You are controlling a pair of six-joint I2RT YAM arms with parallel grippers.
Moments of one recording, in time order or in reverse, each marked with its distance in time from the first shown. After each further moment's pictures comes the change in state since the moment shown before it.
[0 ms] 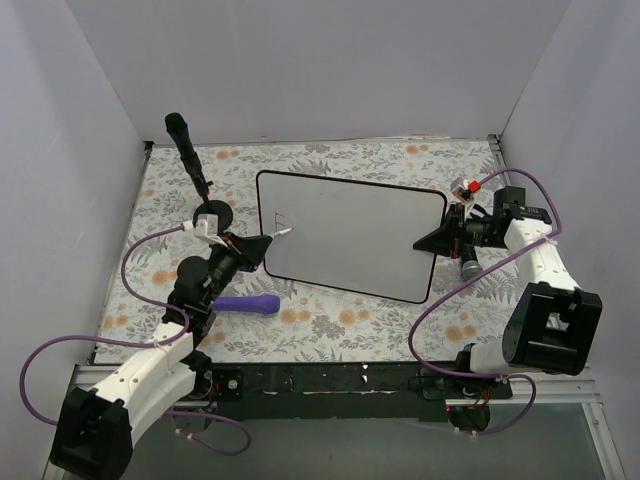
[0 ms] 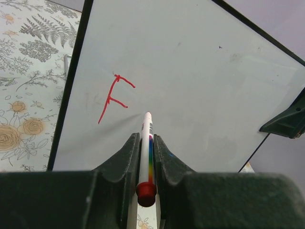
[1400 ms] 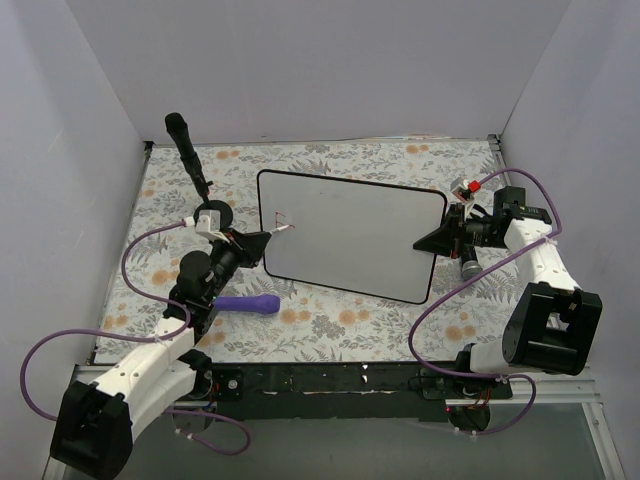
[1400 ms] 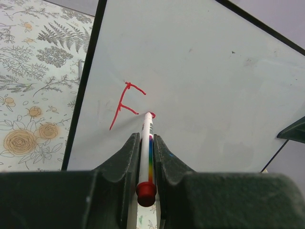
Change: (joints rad) left arm -0.005 0.044 0.040 -0.018 -0.053 0.054; right arm 0.000 0.000 0.000 -0.001 0.003 0.008
